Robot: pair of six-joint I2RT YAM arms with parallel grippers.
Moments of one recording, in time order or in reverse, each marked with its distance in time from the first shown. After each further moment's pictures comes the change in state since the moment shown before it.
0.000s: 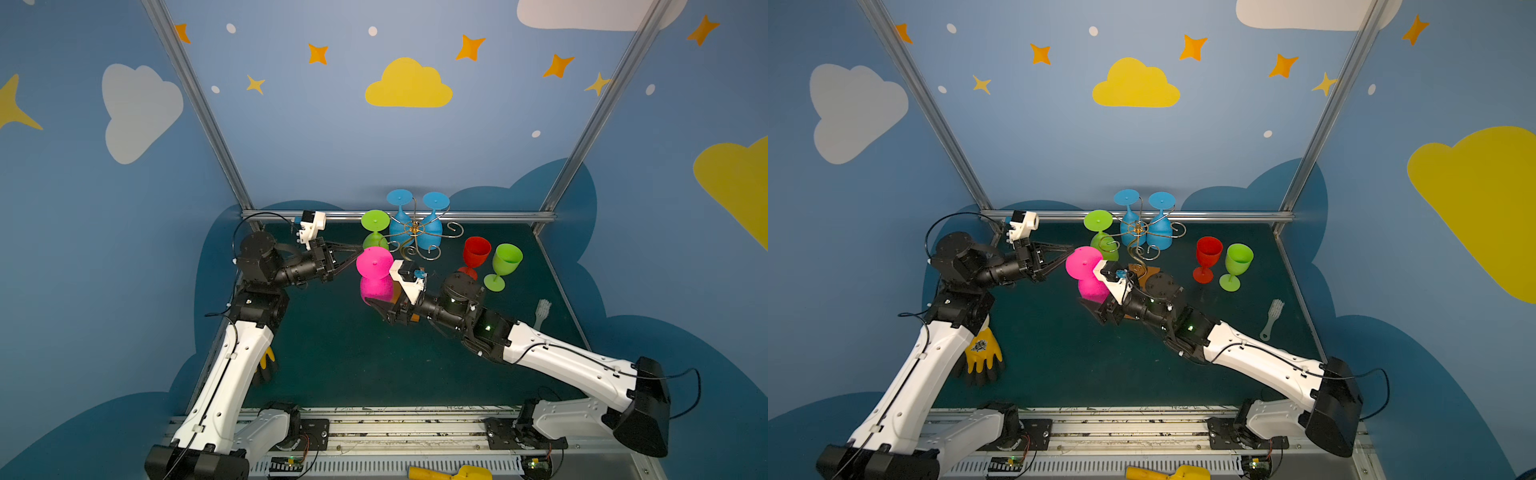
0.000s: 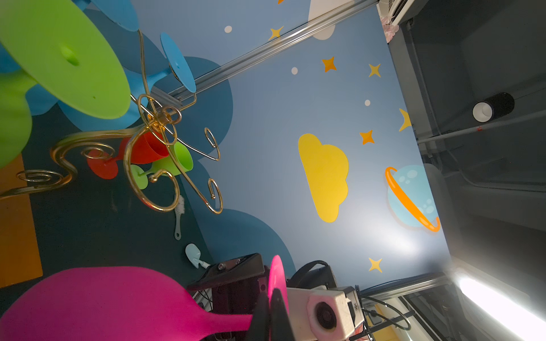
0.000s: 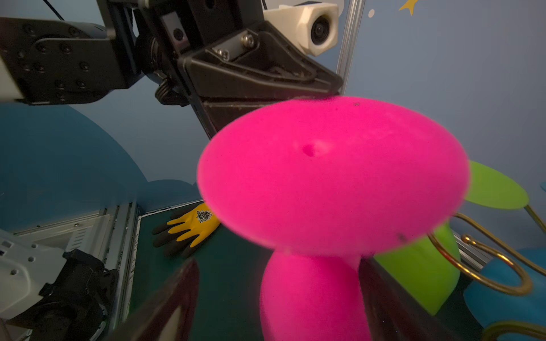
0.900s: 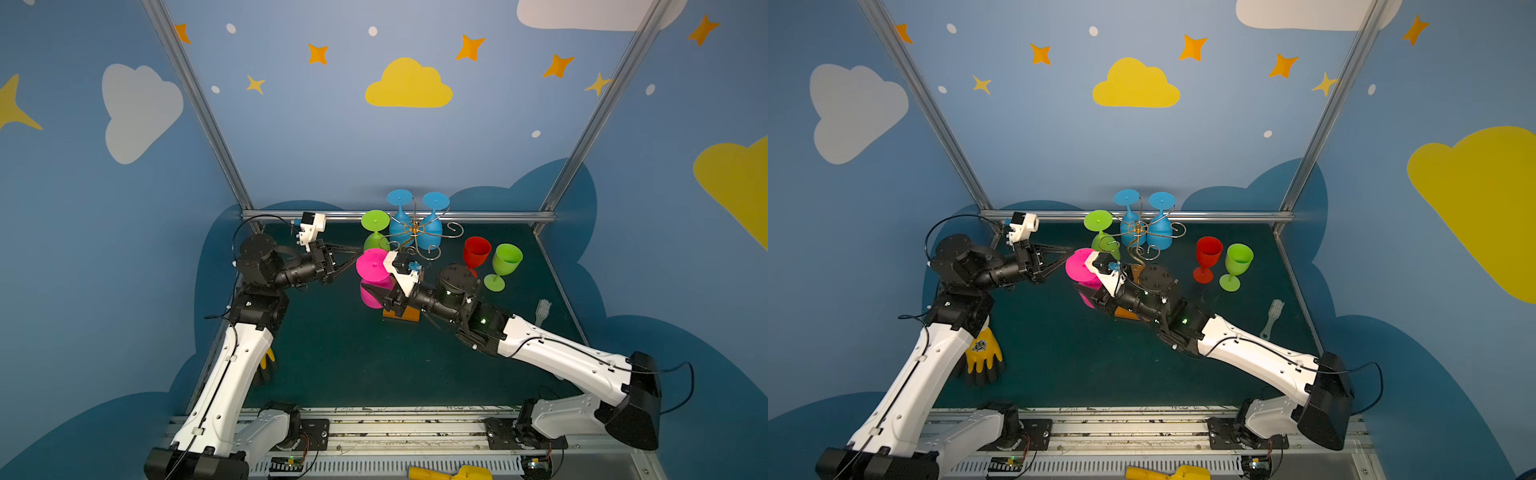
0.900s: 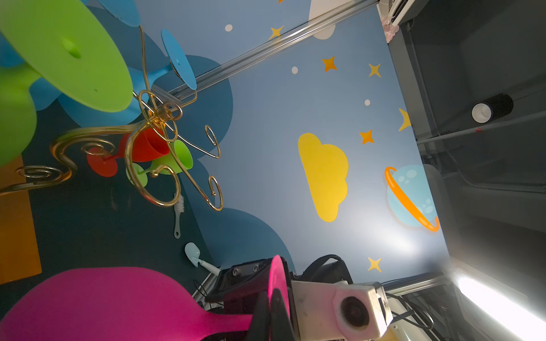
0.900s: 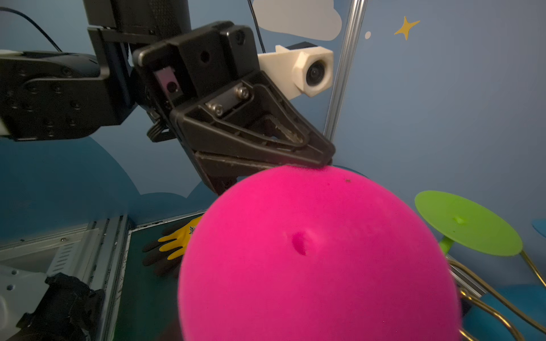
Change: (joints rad) left arm 0.000 -0.014 -0.015 0.006 0.000 -0.009; right arm 0.011 0.065 0.107 -0.012 0.010 -0.026
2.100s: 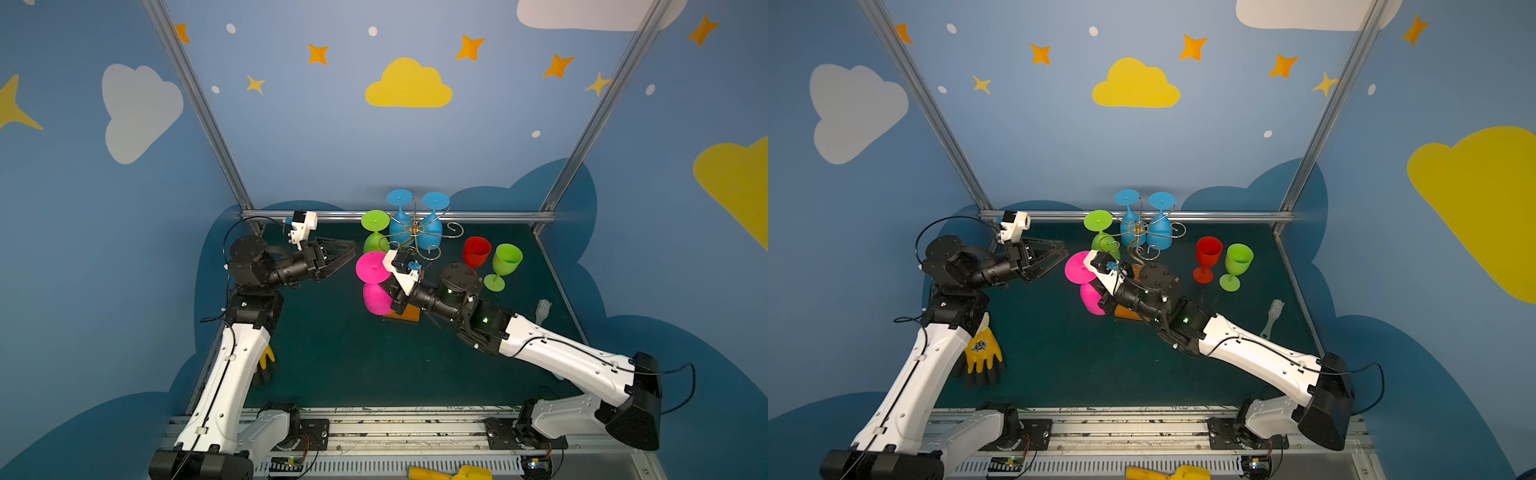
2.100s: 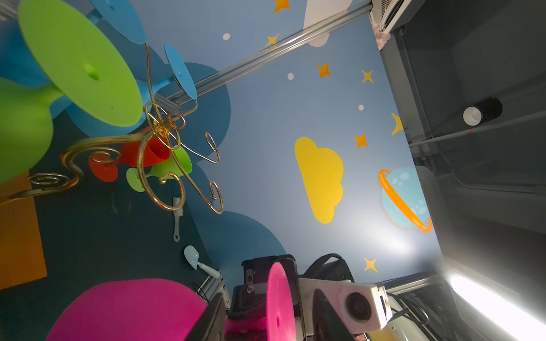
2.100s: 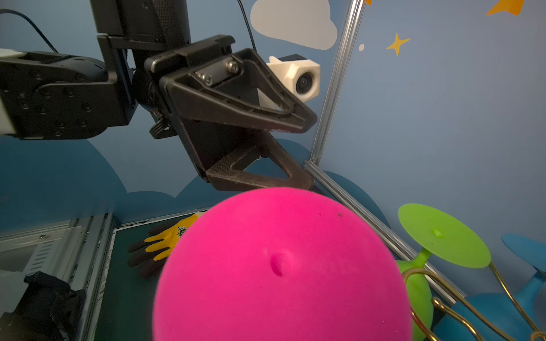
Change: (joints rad) left arm 0.067 0.008 -0.012 0.064 0.079 -0.041; right arm 0.004 -0.013 0.021 -0.022 0.028 -0.069
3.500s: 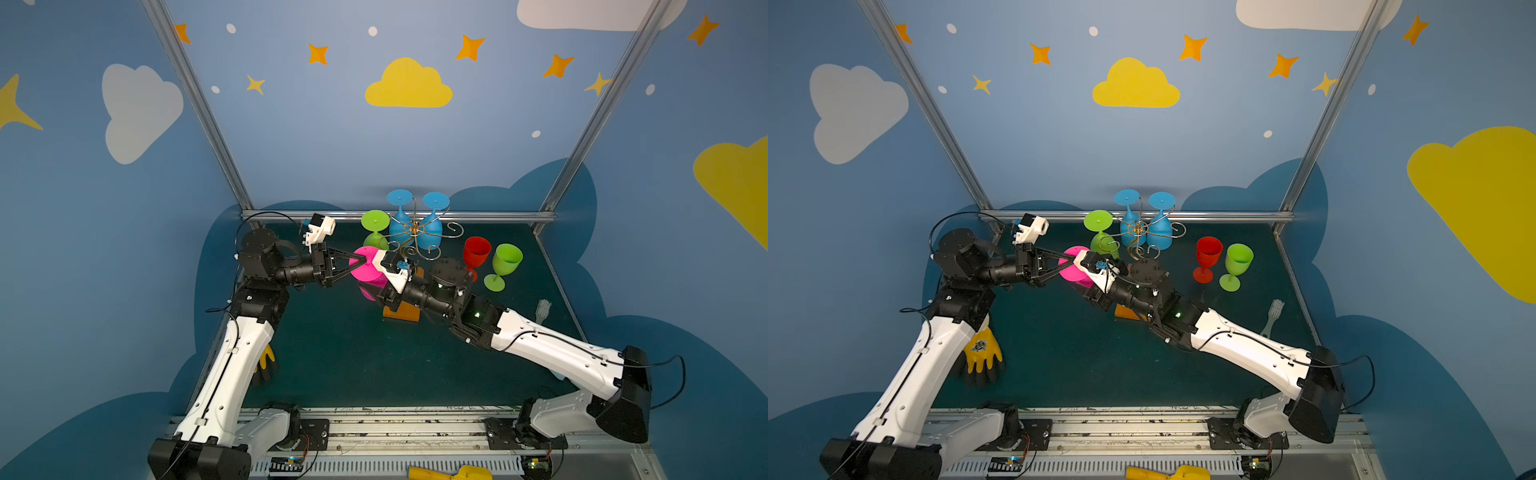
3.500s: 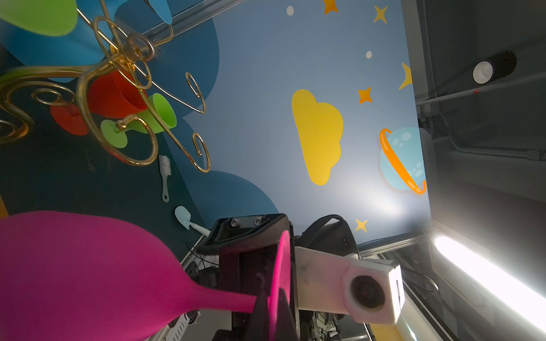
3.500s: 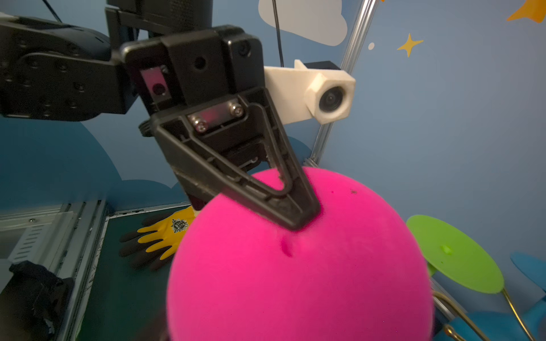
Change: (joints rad) left arm -0.048 0.036 0.044 -0.094 0.120 0.058; right arm -0.003 0.030 0.045 -0.038 -0.020 -0.036
